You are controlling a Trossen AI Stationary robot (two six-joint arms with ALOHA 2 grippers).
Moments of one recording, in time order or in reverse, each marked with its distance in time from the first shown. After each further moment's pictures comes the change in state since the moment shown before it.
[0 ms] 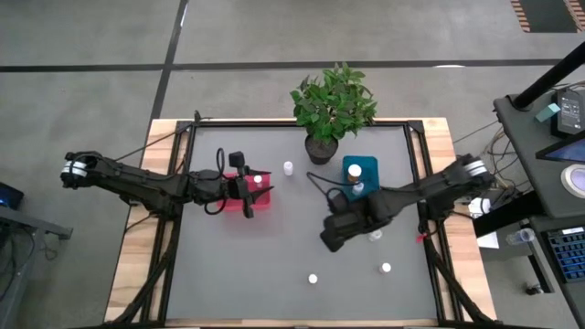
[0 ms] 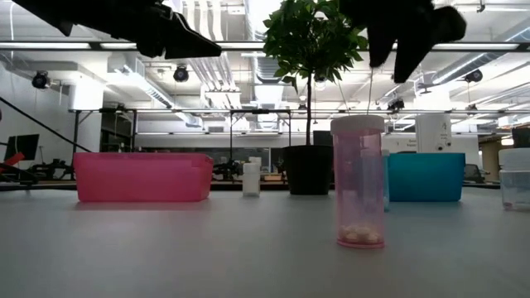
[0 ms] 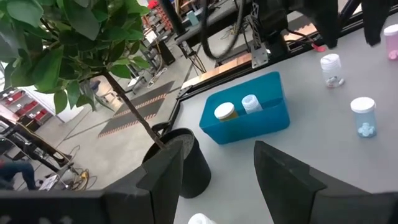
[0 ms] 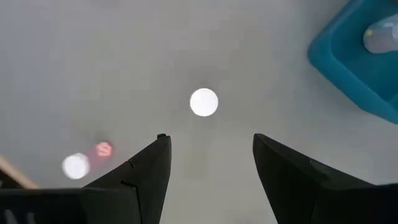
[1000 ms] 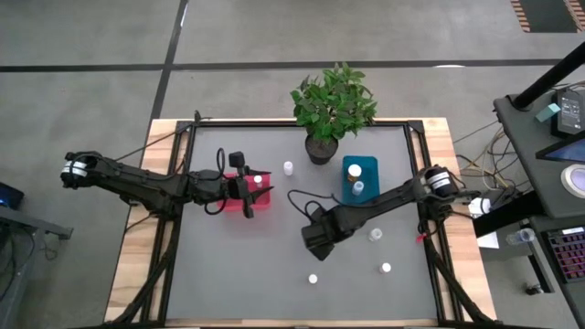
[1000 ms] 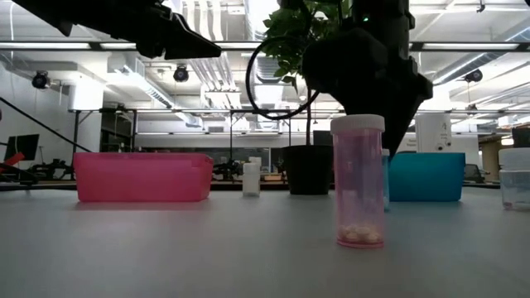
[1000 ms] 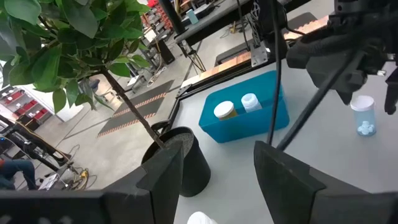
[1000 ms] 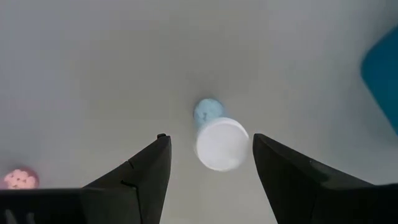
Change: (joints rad) left arm 0.000 0.000 -0.001 -0.005 0.000 -0.002; right arm -0.039 0.288 0.032 0.065 -0.054 -0.165
